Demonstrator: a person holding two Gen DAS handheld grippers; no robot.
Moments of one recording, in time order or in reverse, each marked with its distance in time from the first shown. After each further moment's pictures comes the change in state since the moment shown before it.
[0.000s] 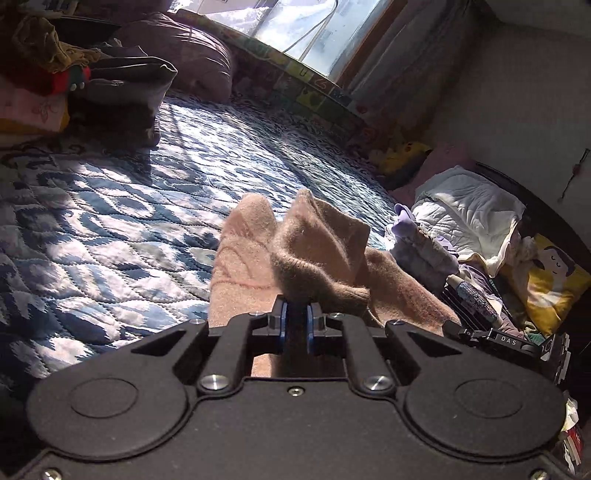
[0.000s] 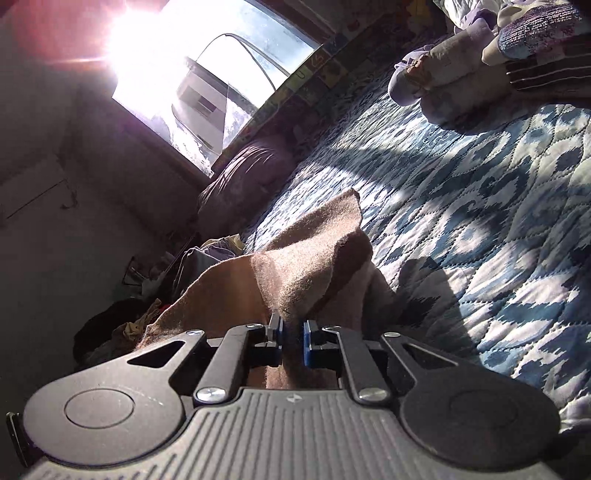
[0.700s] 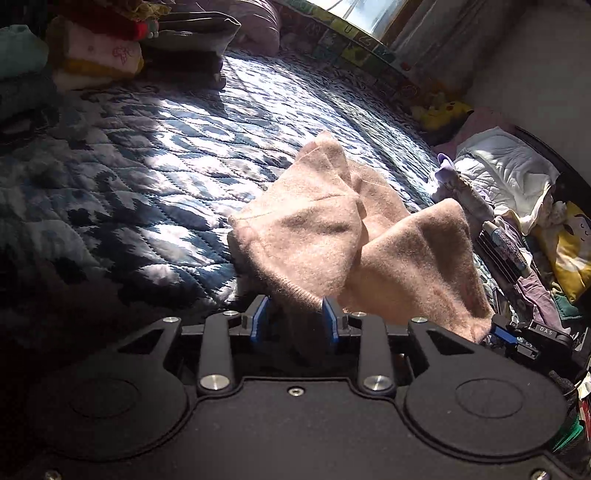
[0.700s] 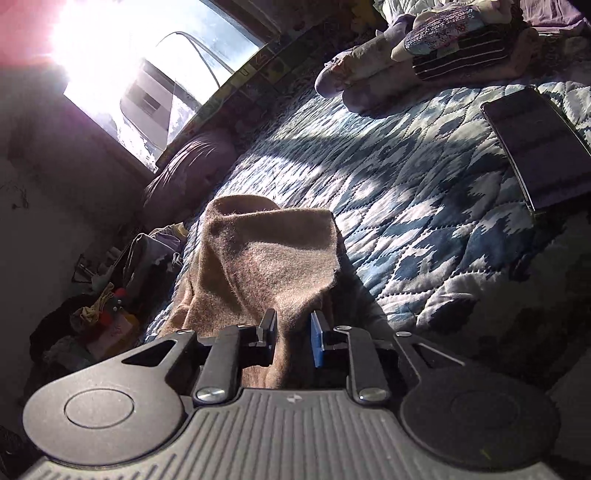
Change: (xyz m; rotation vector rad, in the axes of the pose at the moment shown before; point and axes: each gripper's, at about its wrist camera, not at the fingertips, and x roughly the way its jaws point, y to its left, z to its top) left arm -0.048 0.029 -0.027 0.009 0.137 0.104; right arm -0.066 -0.002 -0.050 0.009 -0.005 -0.206
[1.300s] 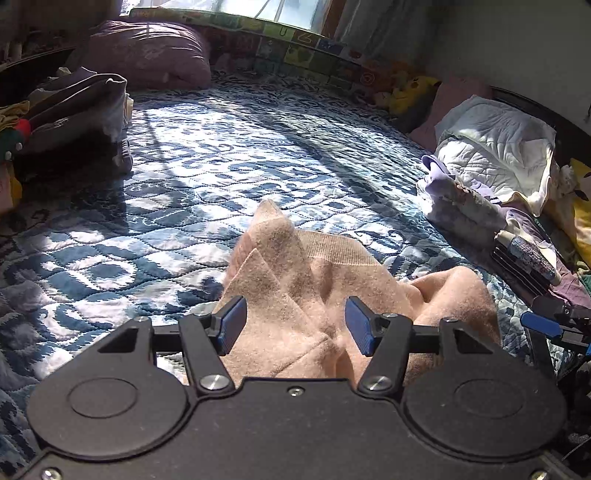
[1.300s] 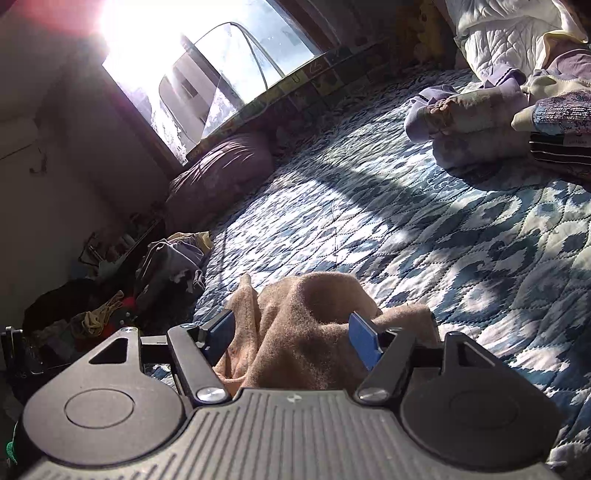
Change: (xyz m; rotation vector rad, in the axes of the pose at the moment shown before) left arm 0.159 -0.076 0.138 0.253 0.013 -0.008; right arm 0.085 0.084 0.084 -0.158 -0.009 0.034
